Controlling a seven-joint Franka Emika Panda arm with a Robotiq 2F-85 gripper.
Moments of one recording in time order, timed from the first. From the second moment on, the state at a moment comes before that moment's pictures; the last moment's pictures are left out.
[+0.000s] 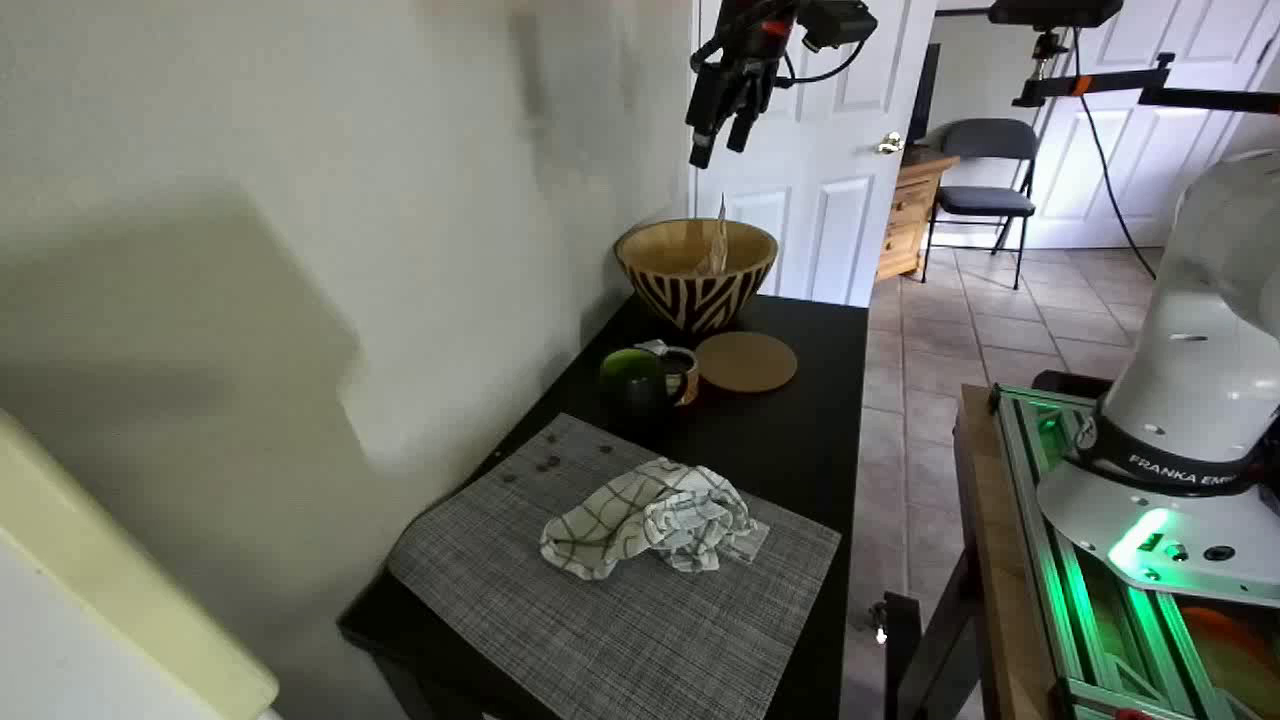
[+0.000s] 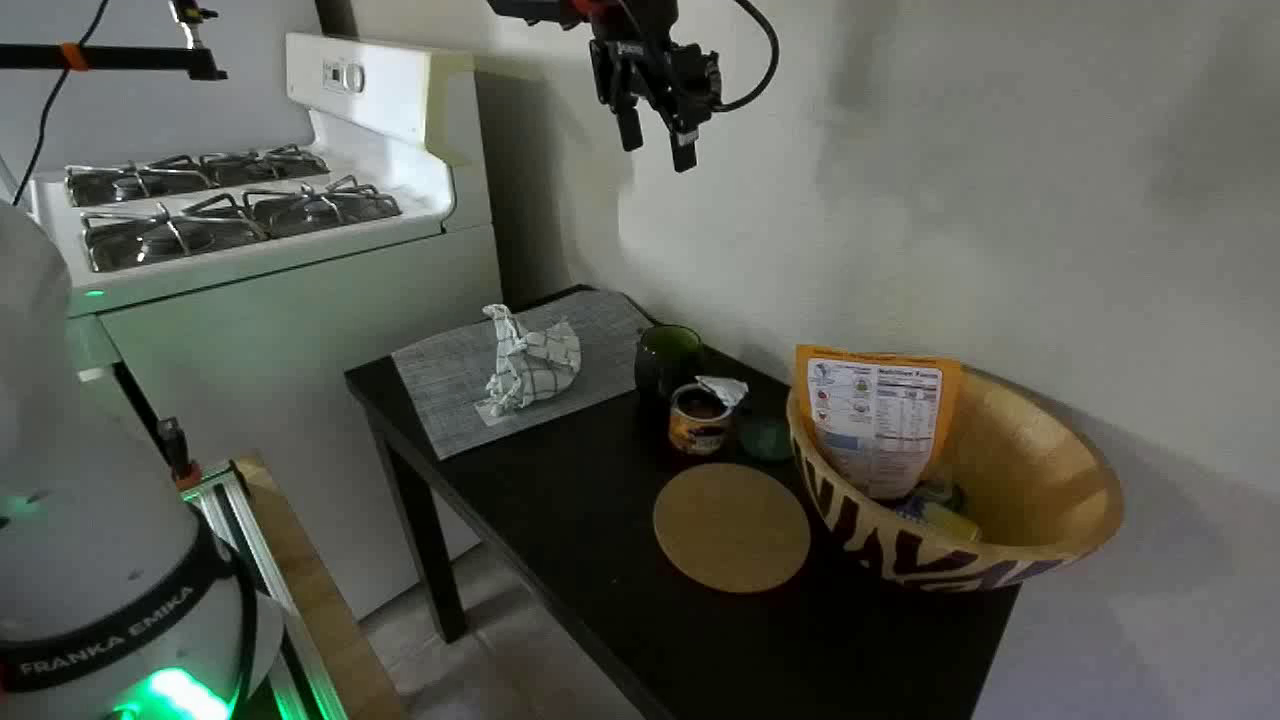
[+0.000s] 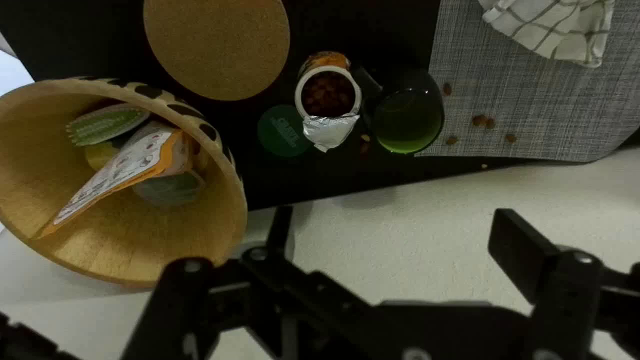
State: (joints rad) arm -0.09 -0.42 -0.01 -2.34 -0.04 2.21 0.10
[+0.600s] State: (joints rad) arm -0.09 -0.42 -0.01 -2.37 -0.04 2.21 0.07
